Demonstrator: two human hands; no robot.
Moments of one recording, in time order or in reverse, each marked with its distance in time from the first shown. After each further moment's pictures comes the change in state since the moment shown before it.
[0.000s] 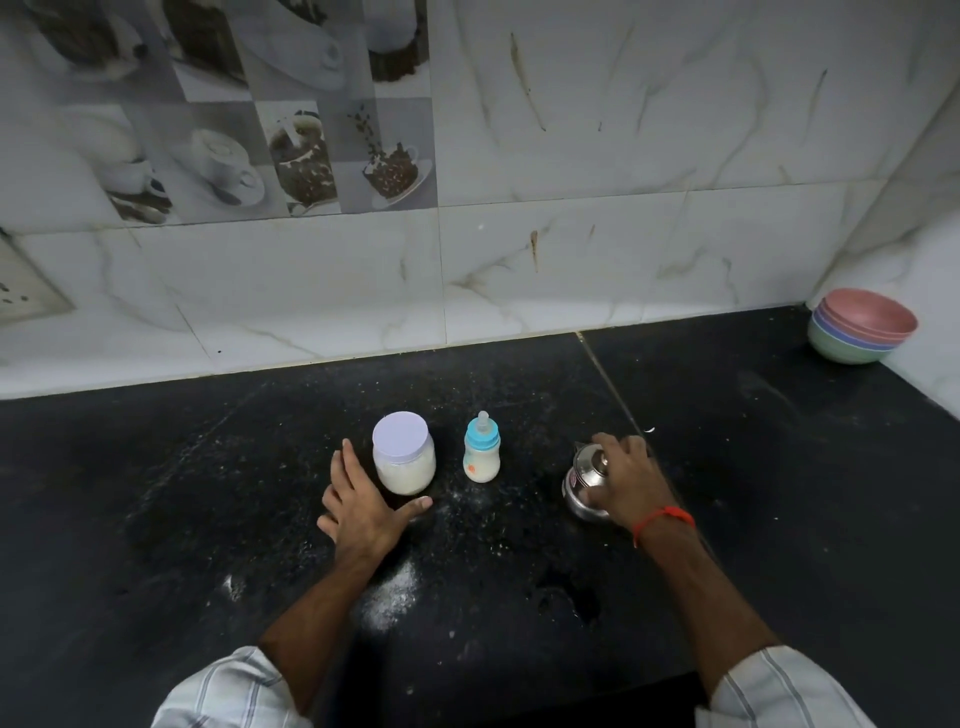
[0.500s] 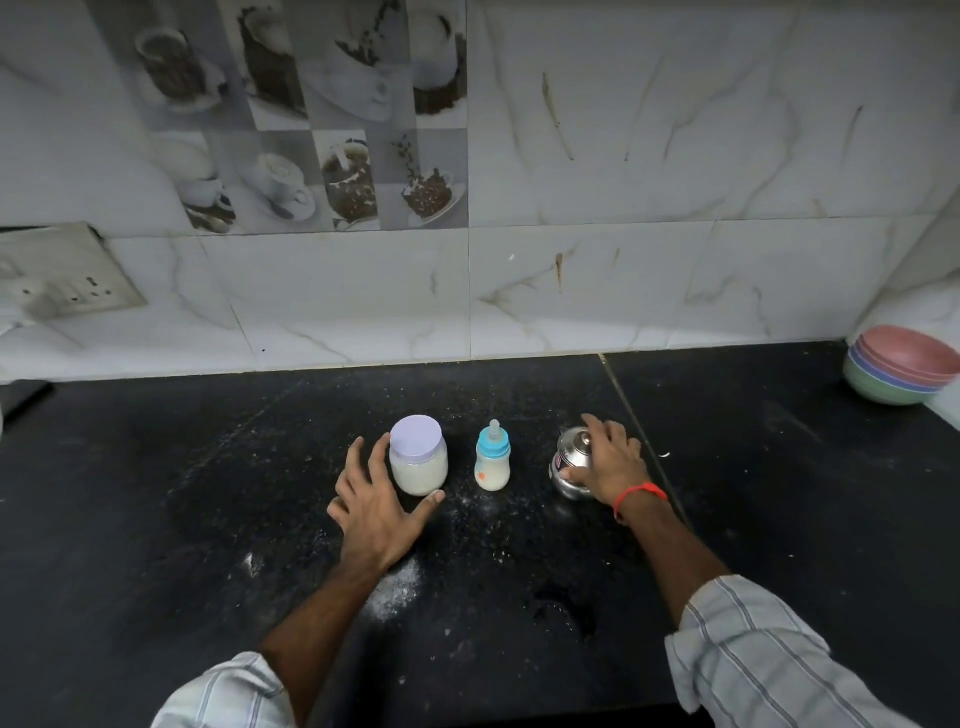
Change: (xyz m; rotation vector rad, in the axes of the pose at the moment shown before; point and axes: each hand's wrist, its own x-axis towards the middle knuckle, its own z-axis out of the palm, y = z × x) left_hand -0.034 0.010 -0.012 0.060 0.172 0.174; right_hand 0.050 -0.021 -0.002 -0.025 -0.018 -0.082
